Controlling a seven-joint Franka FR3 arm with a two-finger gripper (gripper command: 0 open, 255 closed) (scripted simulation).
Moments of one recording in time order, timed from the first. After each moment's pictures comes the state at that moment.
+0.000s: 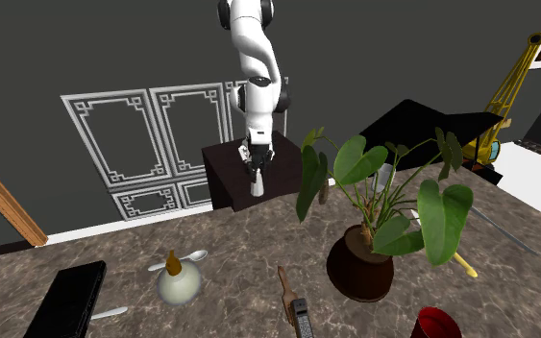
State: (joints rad) arm -0.18 -0.39 -0.30 -2.81 -0.28 2.51 -0.66
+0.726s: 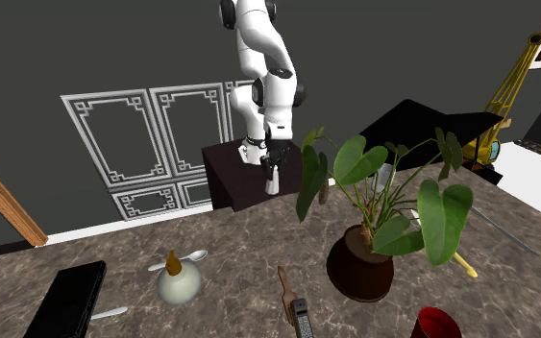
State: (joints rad) arm -0.10 -0.35 -0.21 -2.70 -0.21 2.42 -0.56
